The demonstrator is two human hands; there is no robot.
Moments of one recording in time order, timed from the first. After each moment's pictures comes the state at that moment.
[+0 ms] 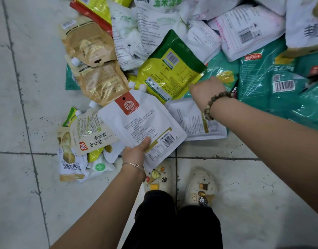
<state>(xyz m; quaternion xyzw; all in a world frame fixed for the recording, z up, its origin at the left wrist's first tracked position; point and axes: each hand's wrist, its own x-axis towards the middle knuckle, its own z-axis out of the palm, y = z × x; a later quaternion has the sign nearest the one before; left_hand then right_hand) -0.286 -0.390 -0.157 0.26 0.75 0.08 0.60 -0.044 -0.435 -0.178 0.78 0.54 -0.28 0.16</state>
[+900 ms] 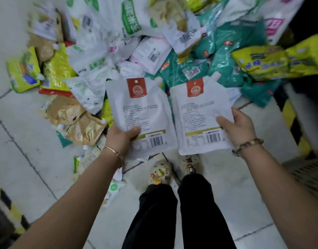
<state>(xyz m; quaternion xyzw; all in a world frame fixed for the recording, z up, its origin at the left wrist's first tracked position) -0.166 -0.376 -0.010 0.60 0.48 -0.14 0.62 -0.091 -0.654 -0.016 0.77 -0.24 -0.26 -0.54</state>
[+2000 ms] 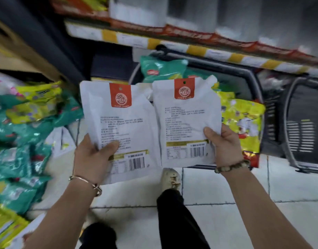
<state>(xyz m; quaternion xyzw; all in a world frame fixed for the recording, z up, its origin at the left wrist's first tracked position) -0.244 -0.856 0.209 0.77 0.00 -0.35 0.54 -0.423 -1.054 0.214 0.50 -0.49 0.21 -0.68</state>
